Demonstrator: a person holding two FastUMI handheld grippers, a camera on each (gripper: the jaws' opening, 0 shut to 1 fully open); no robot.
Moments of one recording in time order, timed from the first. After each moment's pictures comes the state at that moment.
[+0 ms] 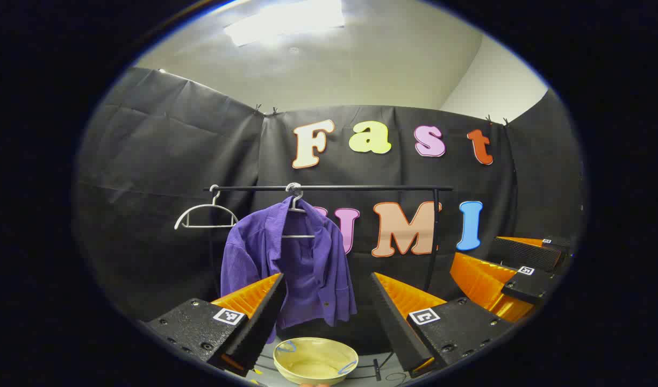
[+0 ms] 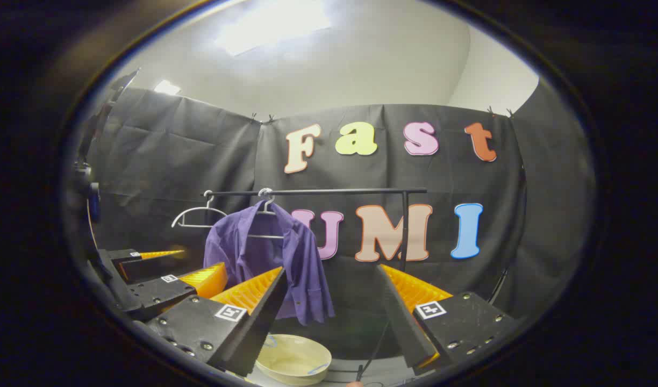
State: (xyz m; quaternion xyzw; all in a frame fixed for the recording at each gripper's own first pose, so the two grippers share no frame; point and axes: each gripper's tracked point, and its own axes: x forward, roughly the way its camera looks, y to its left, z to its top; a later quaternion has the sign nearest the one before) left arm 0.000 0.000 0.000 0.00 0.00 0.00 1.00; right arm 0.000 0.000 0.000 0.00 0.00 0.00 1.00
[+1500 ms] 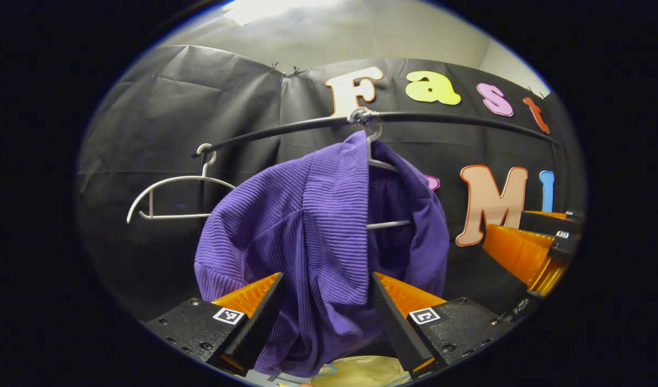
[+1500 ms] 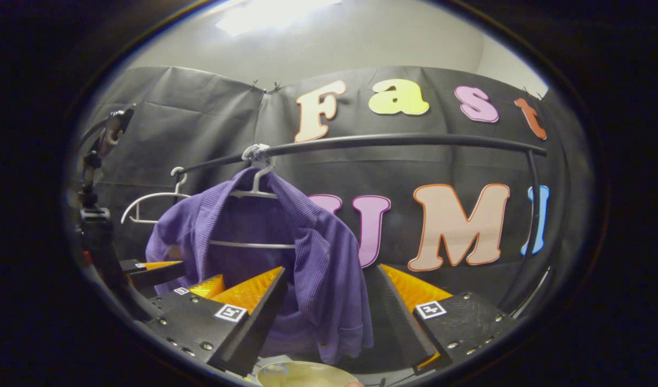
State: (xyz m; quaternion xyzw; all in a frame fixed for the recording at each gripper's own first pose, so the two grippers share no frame) left arm 0.282 0.166 -0.095 0.03 0.06 0.07 1.00; right arm 0.319 0.116 -0.077 0.00 0.03 0.02 1.00
